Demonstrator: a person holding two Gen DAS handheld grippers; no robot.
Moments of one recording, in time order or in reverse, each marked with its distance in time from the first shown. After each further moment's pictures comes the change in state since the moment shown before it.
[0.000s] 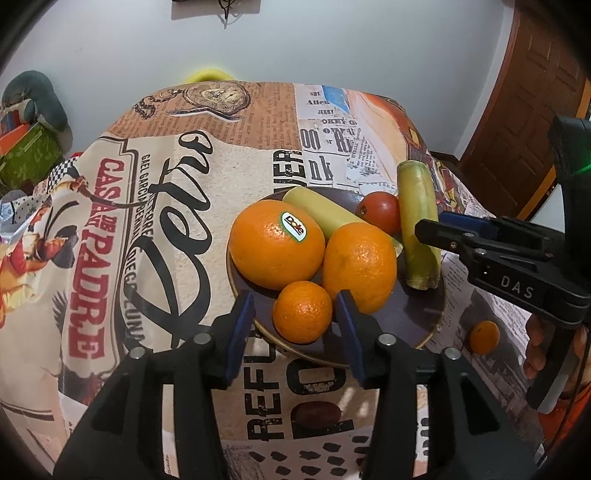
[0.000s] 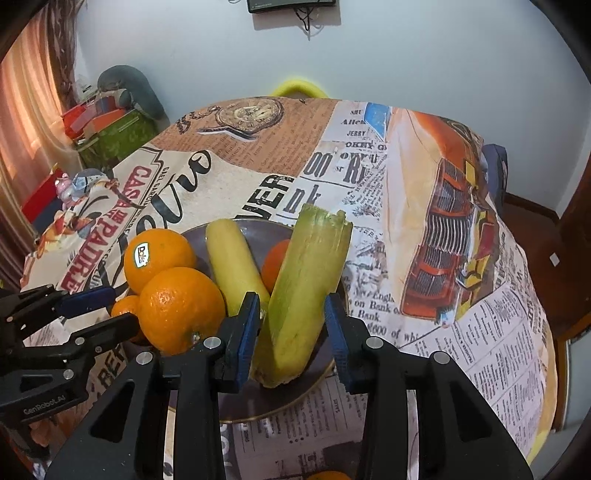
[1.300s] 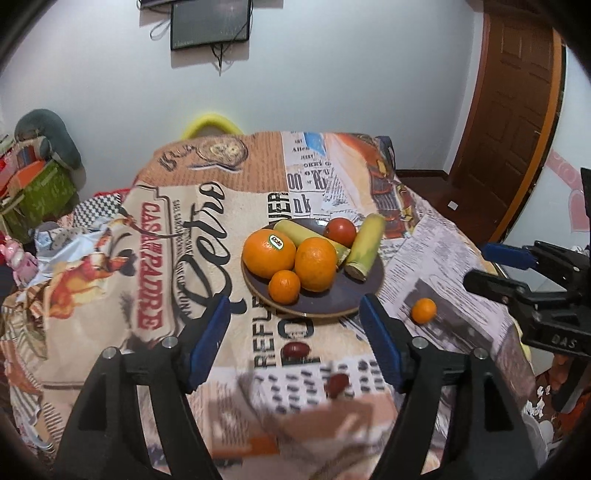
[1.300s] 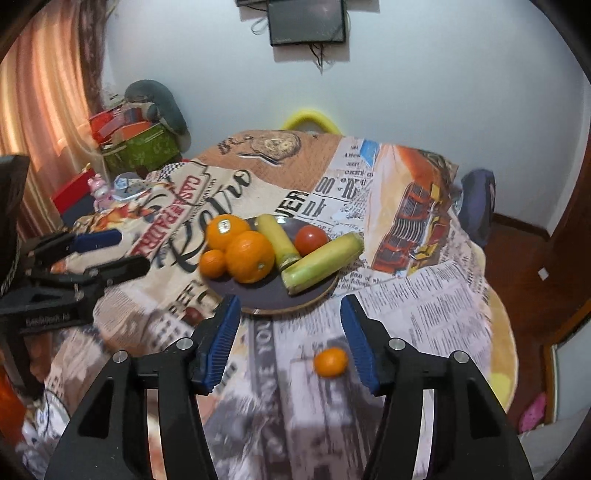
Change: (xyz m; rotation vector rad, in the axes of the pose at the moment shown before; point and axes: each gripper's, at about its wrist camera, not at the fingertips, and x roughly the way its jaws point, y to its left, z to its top) left arm -0.132 -0.031 -0.029 0.075 -0.136 0.032; right arm -0.146 0.034 -0.059 -0.065 -0.101 0.014
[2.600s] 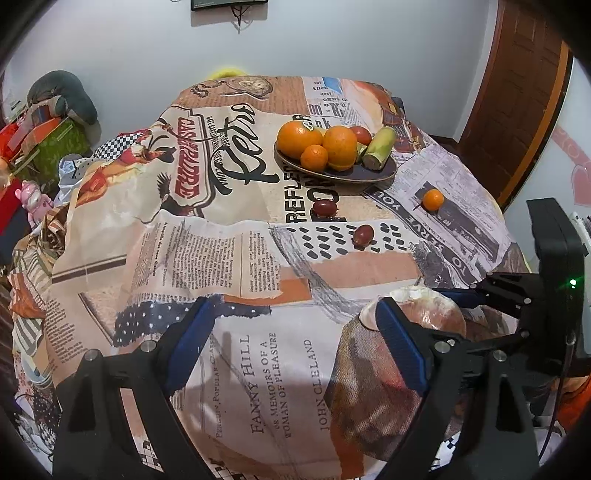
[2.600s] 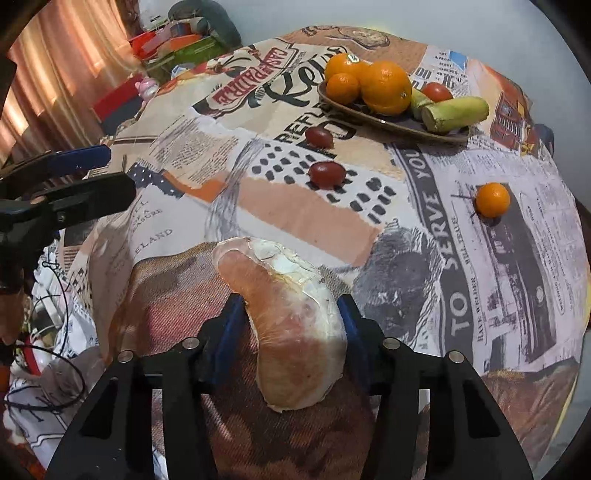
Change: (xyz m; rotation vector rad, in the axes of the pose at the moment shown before) left arm -0.039 0.024 -0.114 -0.036 0.154 0.030; right arm 0.053 0.092 -0.109 -0.084 0.286 0.153
